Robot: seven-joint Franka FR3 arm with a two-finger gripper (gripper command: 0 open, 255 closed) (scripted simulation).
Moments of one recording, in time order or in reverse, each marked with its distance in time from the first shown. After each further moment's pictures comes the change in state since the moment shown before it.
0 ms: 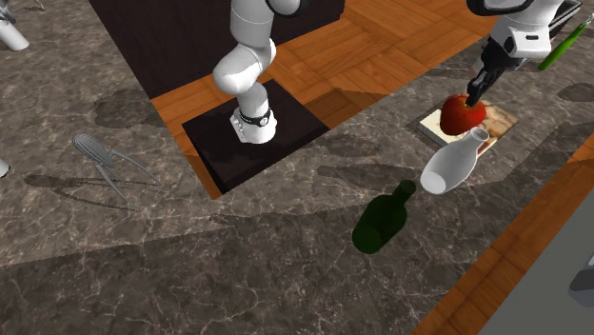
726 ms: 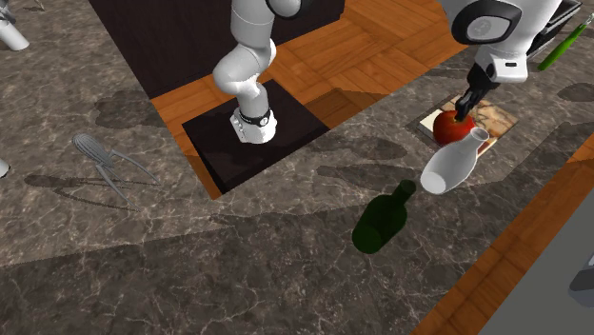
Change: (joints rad) arm -0.006 0.013 -0.005 -0.134 -0.009 0.146 0.013
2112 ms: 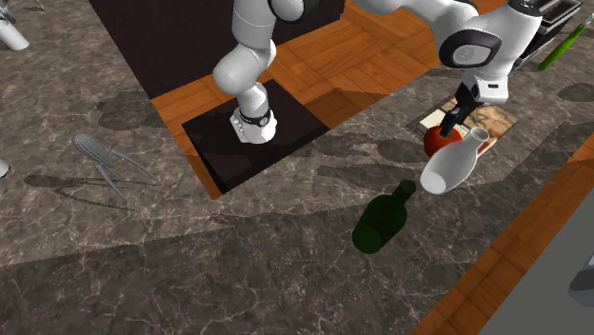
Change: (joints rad) arm -0.001 0.032 -0.007 -0.101 -0.017 0.131 0.016
